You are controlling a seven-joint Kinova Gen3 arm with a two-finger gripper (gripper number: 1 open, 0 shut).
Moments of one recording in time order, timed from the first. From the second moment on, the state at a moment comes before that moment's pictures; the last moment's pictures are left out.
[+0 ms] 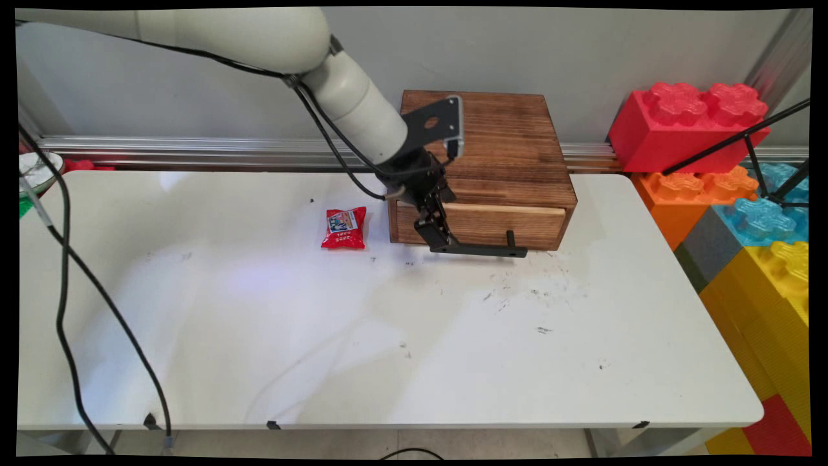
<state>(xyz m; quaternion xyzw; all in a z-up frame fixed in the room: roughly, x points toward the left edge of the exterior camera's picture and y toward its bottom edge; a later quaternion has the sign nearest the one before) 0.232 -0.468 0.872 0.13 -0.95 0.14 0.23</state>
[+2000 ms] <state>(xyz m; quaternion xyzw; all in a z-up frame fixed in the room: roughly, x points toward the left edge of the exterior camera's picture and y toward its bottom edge) 0.180 -0.494 0.775 0.10 -0.97 0.11 0.22</state>
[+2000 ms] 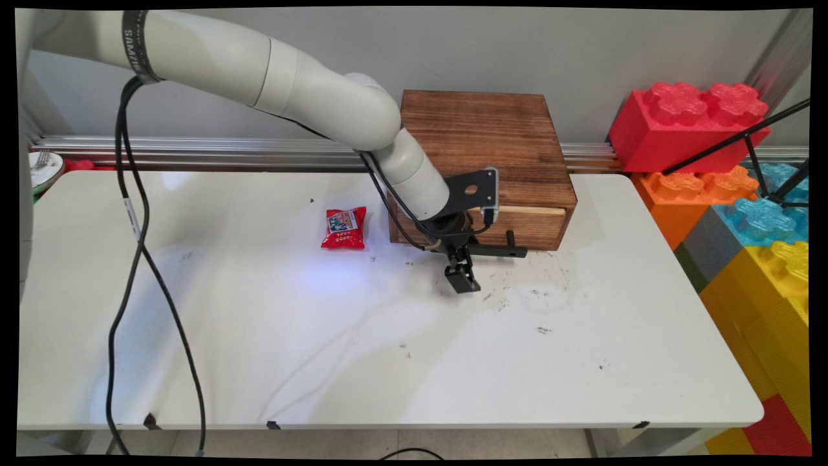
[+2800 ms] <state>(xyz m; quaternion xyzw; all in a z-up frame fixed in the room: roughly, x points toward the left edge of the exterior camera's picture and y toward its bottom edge) 0.173 -0.459 0.775 0.09 -0.97 0.09 0.22</state>
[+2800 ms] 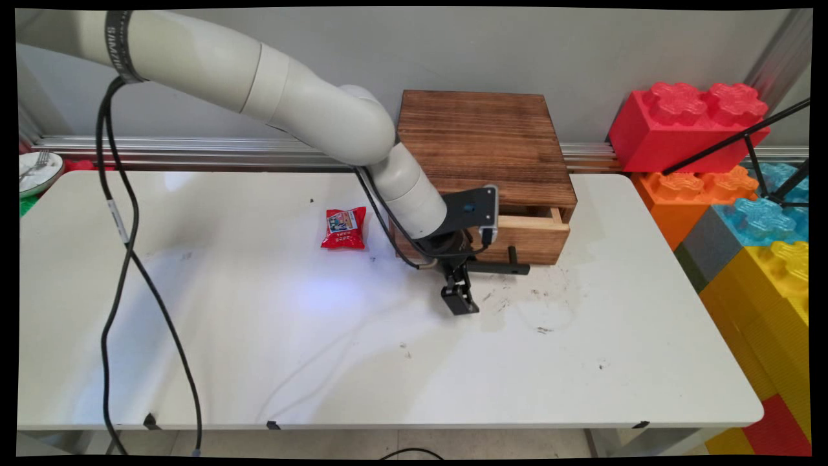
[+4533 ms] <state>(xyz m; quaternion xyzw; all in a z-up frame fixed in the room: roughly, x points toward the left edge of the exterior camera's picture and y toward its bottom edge) 0.123 -0.374 0.792 0.08 -0.97 0.05 0.21</state>
